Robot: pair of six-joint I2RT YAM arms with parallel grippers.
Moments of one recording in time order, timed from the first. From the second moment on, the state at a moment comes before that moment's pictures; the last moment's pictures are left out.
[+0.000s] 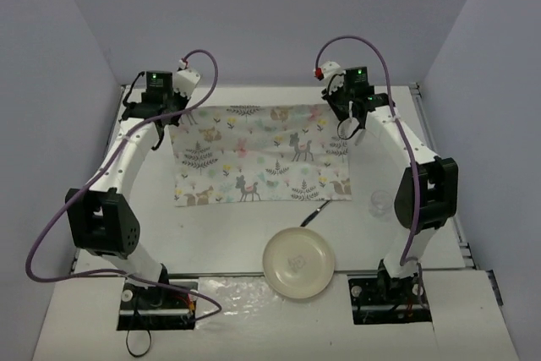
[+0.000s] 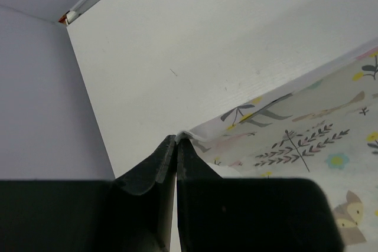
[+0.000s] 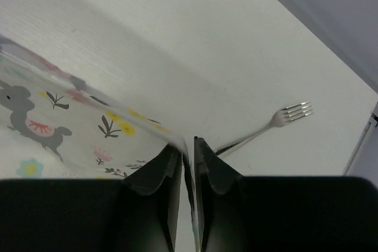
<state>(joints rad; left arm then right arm) -0.12 1.64 1.52 -0.54 -0.09 0.46 0.23 1.84 1.58 -0.43 -0.05 -0.45</state>
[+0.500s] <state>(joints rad) -0.10 1.96 1.87 -0.48 -0.22 0.42 0.22 2.08 1.81 -0.40 0.13 -0.44</state>
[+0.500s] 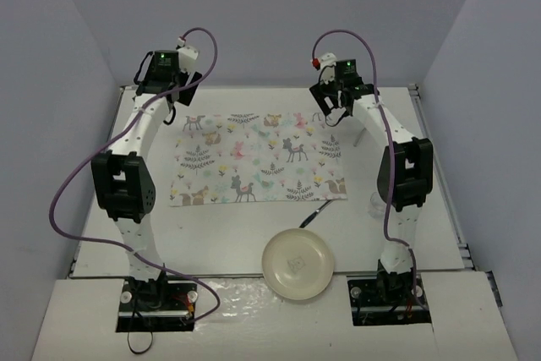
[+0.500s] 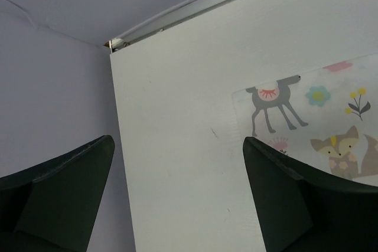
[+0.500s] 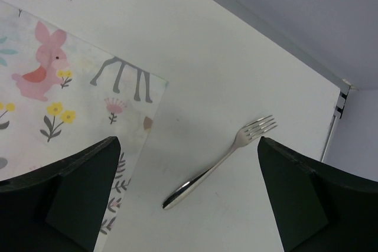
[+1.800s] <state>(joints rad) -0.82 1.76 1.25 -0.79 0.29 0.49 0.08 1.44 1.17 -0.51 0.15 -0.38</state>
